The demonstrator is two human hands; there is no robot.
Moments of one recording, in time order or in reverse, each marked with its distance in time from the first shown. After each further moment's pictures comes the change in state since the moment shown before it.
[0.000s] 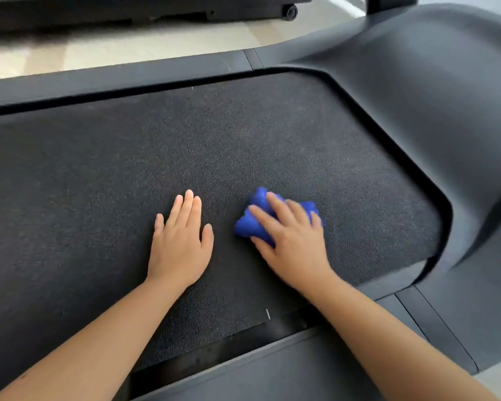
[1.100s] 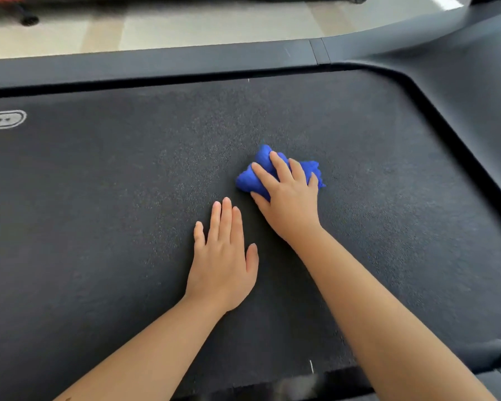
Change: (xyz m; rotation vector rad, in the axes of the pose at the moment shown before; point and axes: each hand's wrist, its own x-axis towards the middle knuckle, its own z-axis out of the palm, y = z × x) left_hand 0.008 -0.002 0.008 0.135 0.012 -0.037; right_hand 0.125 -0.051 0.037 0.081 0.001 -0.075
